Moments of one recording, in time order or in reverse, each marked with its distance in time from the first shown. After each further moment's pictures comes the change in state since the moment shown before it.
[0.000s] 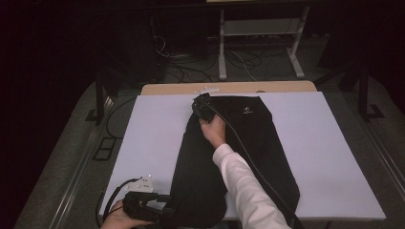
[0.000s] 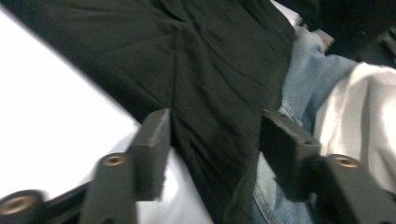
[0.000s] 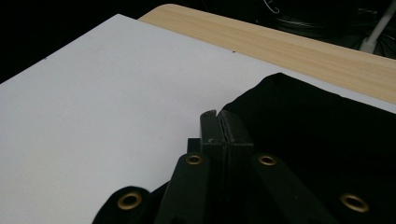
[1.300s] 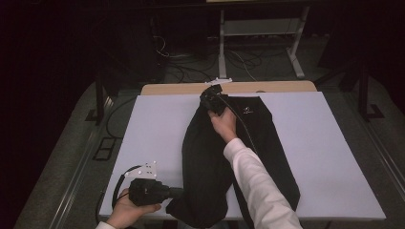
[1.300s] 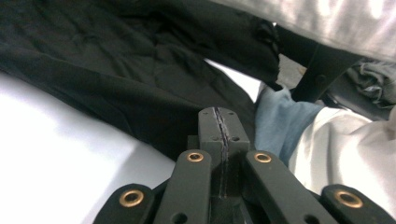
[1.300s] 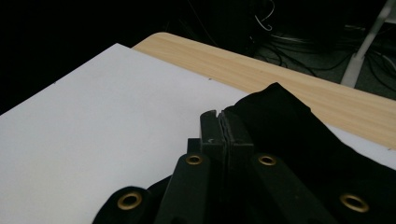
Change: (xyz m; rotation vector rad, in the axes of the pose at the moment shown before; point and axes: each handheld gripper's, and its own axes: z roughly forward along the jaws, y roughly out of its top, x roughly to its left) left arm -0.011 0.048 -0.007 -0.137 -0.083 0.036; right arm -0.026 0.020 -0.041 -0.053 0.002 -0.006
